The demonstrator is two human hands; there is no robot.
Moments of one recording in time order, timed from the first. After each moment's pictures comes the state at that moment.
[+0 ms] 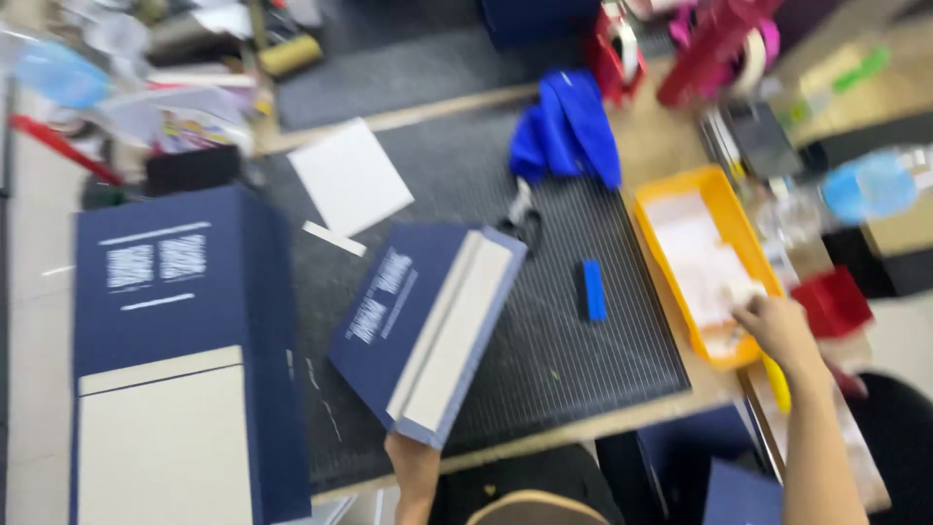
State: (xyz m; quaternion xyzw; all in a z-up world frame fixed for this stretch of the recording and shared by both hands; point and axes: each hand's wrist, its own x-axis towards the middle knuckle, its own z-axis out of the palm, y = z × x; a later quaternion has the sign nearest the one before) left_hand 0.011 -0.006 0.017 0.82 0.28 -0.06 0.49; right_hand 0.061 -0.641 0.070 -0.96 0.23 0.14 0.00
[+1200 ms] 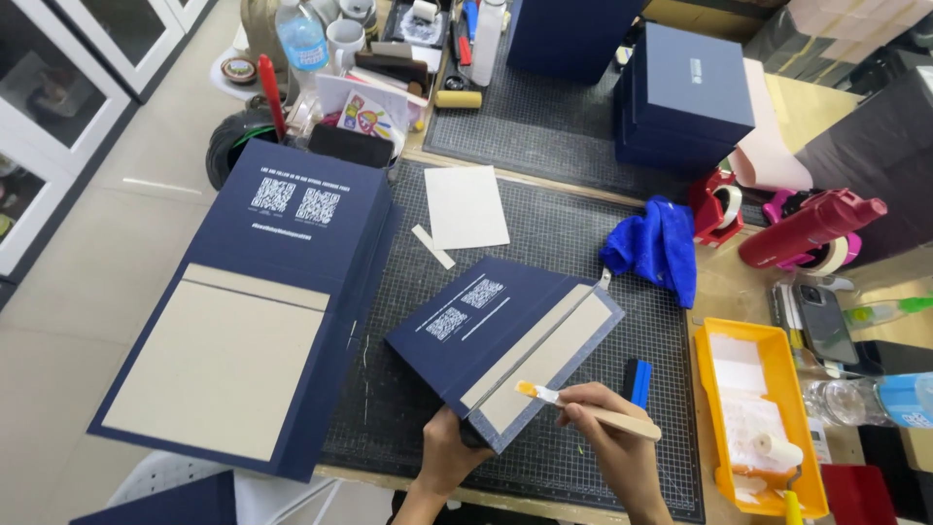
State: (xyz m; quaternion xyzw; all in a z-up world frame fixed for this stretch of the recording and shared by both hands) left_hand 0.042 -0.020 0.057 0.82 -0.04 0.18 0.54; right_hand 0.085 -0.219 0.284 -0.77 -0.09 0.02 0.63
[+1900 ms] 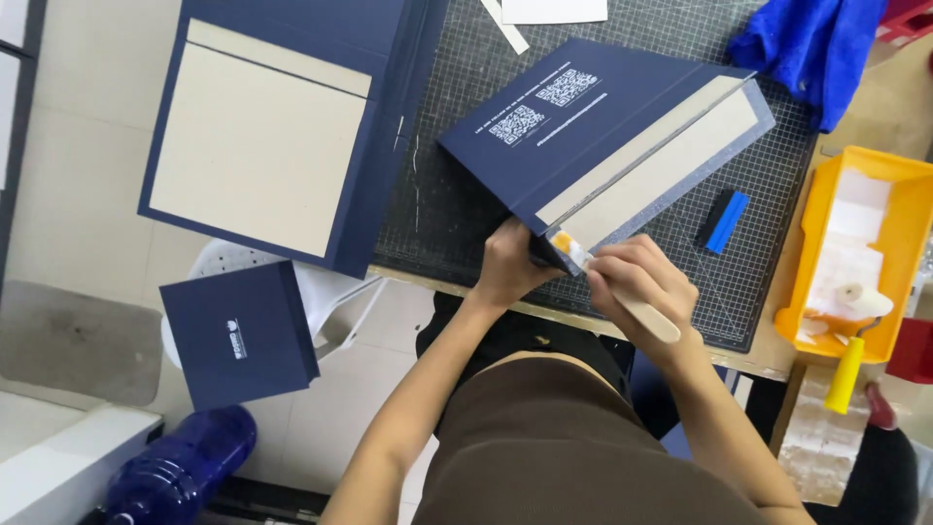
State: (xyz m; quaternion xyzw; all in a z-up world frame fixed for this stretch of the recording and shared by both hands) left_hand 0.043 -0.028 0.083 0.83 -0.03 0.25 0.50; right_hand 0.071 -0.159 0.282 -0.76 -0.42 -0.18 0.47
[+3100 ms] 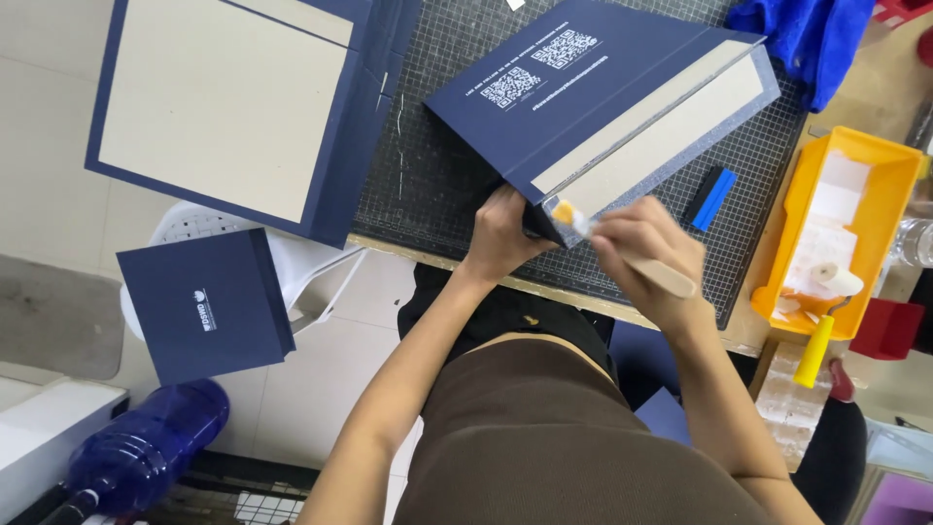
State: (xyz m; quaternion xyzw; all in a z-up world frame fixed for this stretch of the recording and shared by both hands) left_hand 0.045 -0.028 0.110 0.82 -0.04 0.27 0.50; right_hand 0.076 -0.191 0.258 -0.80 -0.41 -0.09 0.44
